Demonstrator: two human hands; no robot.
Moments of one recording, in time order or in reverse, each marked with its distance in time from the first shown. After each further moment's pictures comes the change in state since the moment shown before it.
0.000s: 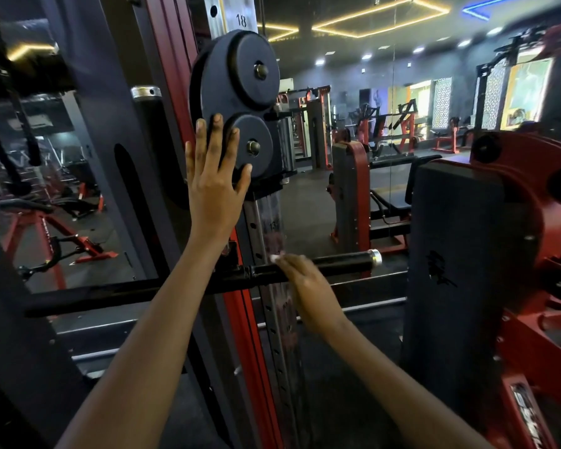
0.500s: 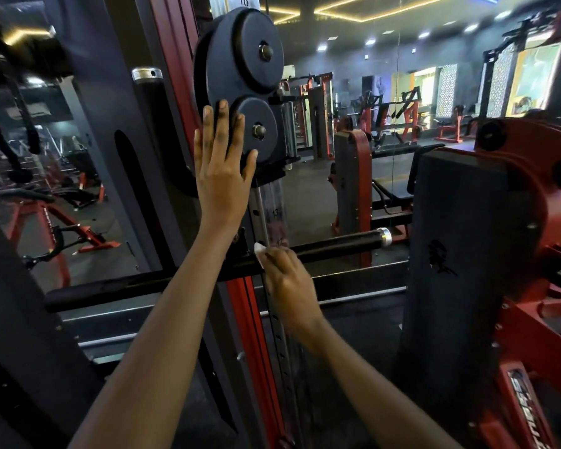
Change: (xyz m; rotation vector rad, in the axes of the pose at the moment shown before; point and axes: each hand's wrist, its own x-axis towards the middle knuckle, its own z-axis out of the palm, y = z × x) left_hand -0.008 0.010 0.004 -0.008 0.047 -0.016; right_hand -0.014 -0.031 0.027 0.036 0.163 -0.042
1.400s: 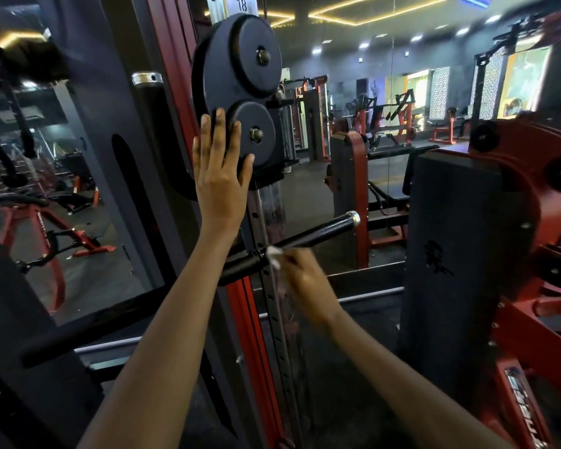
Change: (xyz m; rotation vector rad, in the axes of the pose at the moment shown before) left_hand -0.004 -0.007 0.006 -0.055 0.043 -0.011; right_hand 0.006 0.026 -0.013 0.115 -0.068 0.080
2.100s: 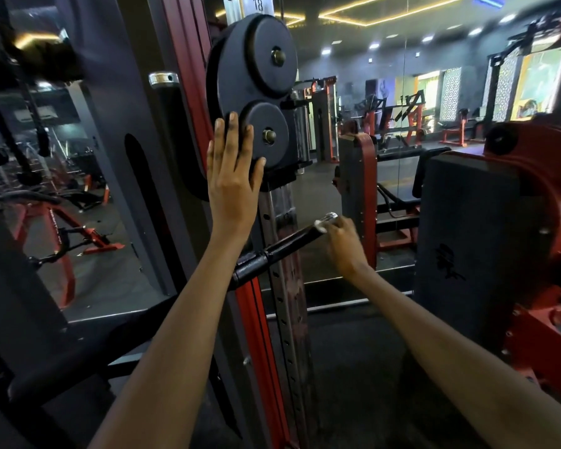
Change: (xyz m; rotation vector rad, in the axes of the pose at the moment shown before) left_hand -0.005 -0.004 0.000 -0.072 -0.029 -0.008; right_hand 0.068 0.082 -0.008 -0.283 -0.108 0.238
